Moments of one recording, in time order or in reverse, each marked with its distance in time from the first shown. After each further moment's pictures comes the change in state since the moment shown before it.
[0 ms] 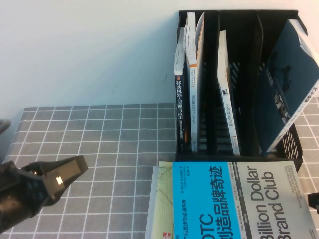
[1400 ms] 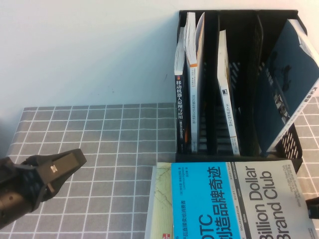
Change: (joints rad) right arm 0.056 0.080 0.000 -0.004 -0.092 0.004; left arm 0.000 0.004 0.000 -0.086 -0.014 -0.047
